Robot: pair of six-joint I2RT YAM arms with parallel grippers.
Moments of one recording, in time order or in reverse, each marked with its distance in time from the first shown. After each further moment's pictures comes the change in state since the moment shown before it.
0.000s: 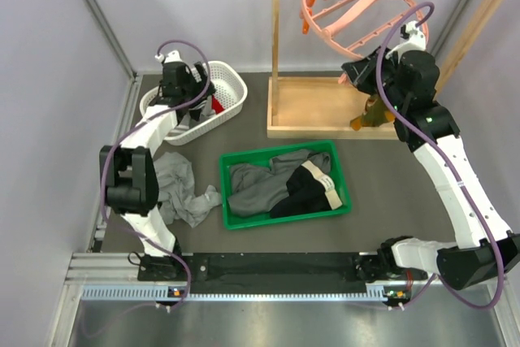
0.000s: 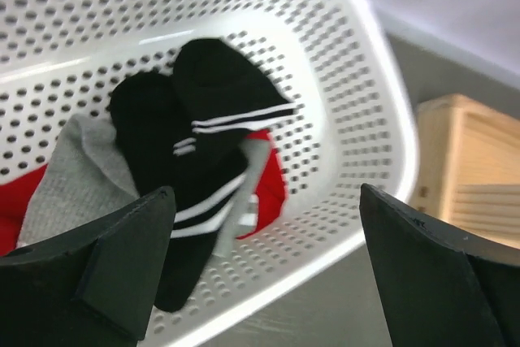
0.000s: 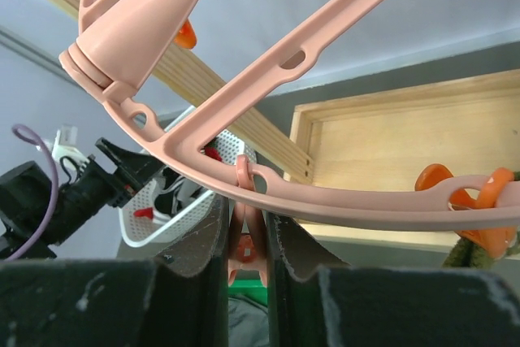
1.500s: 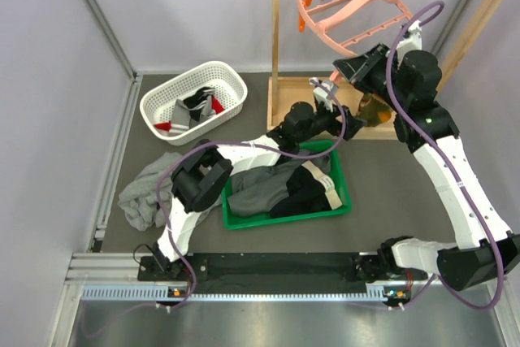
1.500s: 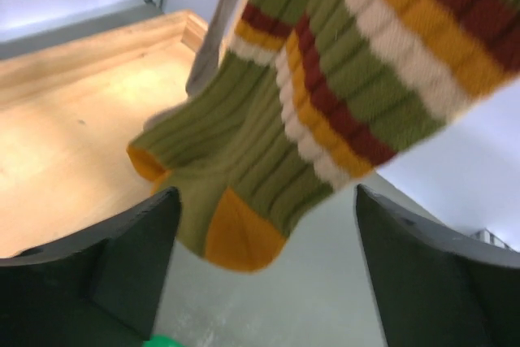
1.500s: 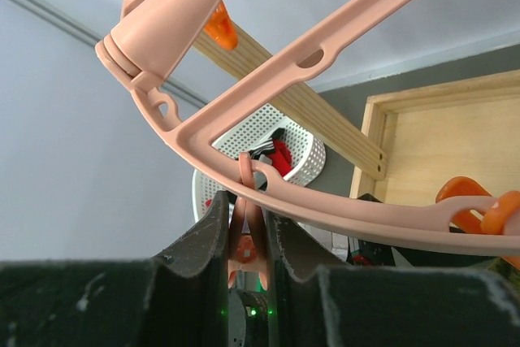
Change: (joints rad) left arm -0.780 0.324 0.143 0.743 0.222 0.050; right arm -0.001 -0.005 -0.014 0.079 -0.134 0.163
